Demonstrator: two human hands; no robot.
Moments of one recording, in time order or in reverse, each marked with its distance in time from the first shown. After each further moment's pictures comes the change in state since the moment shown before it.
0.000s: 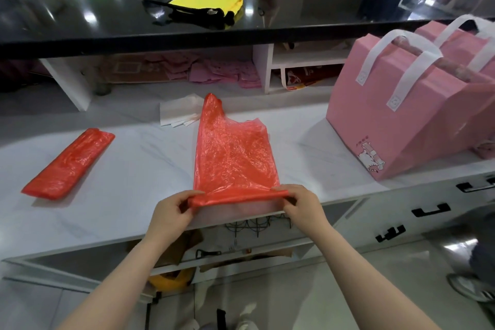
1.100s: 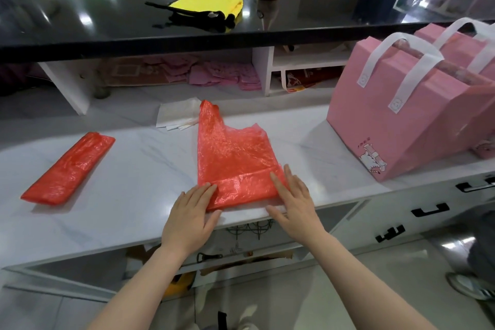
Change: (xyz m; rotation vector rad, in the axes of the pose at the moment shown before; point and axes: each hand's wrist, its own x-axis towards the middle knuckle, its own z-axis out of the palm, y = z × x) left_hand 0.005 -0.005 0.027 0.577 -0.072 0.170; right_hand -0.003 0.002 0.021 -0.401 -0.038 -0.165
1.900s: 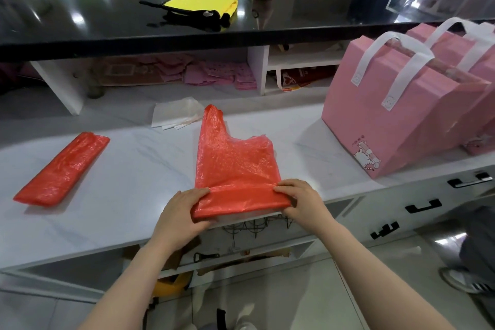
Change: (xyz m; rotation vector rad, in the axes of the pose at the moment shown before) left_hand -0.001 -0.006 -0.022 -0.350 -0.092 -0.070; right_hand 0.005 0.018 -0.026 0.158 -0.061 0.069
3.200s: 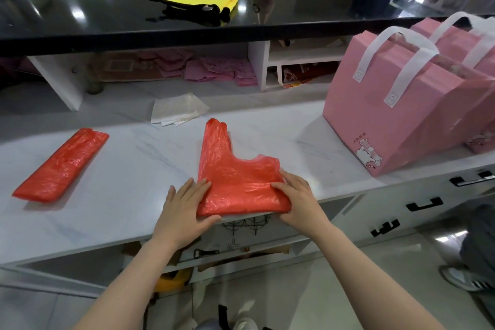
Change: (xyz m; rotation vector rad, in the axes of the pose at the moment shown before) left_hand 0.005 -0.002 0.010 0.316 -0.033 0.054; right_hand -0.004 0.004 0.016 -0.091 0.036 -0.076
